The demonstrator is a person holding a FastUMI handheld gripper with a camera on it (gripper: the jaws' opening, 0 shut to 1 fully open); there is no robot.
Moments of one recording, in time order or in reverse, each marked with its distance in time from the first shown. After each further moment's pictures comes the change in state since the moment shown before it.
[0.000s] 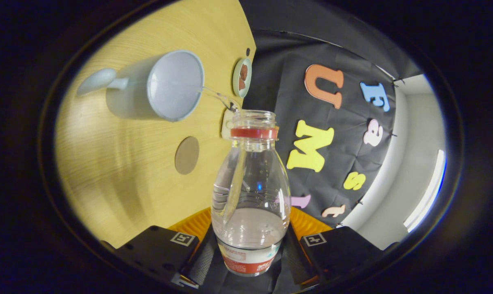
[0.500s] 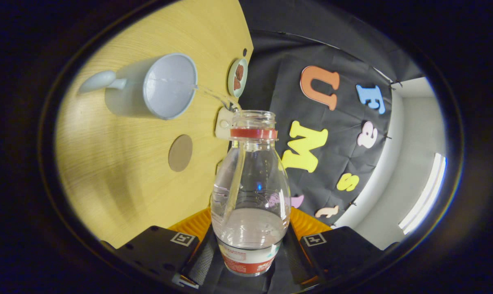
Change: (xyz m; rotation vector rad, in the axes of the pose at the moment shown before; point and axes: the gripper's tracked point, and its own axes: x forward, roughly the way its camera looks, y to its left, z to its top) arm -0.008 -0.014 -0.003 -0.021 0.000 -0.033
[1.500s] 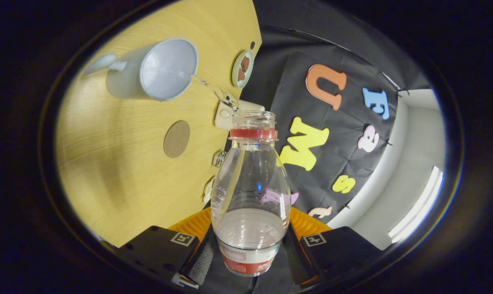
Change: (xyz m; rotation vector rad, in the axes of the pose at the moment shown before) arm 0.001 -0.016 -0.013 -0.073 0.055 -0.005
